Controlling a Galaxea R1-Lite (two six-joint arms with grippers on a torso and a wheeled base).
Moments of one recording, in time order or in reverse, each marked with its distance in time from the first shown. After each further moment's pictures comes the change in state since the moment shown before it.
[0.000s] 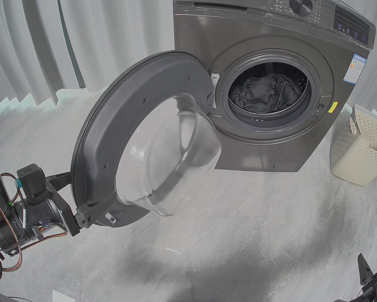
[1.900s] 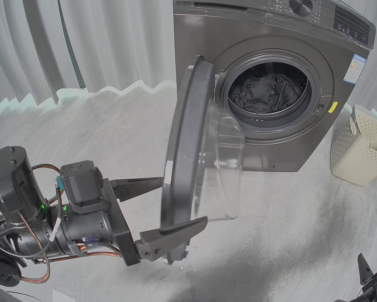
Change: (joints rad) left arm -0.406 0.140 -0.173 -0.036 -0.075 -0.155; right arm 0.000 0.000 0.000 0.000 0.000 0.000
